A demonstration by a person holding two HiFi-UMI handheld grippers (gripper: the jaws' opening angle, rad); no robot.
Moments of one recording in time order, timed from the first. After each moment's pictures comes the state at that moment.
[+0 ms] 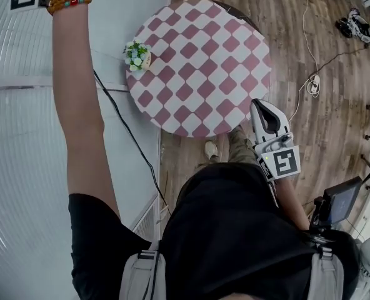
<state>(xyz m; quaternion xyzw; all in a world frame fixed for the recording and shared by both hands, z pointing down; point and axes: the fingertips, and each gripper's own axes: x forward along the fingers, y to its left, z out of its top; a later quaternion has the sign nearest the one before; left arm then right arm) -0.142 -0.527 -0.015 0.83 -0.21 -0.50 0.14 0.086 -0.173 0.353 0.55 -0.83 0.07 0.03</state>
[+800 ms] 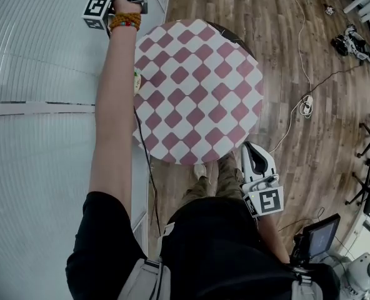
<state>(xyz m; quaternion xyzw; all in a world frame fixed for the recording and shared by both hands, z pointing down) -0.136 -0.719 0.232 0.72 -0.40 -0.46 0.34 0.108 -0.173 0.401 0.57 -0.81 0.14 0.04</state>
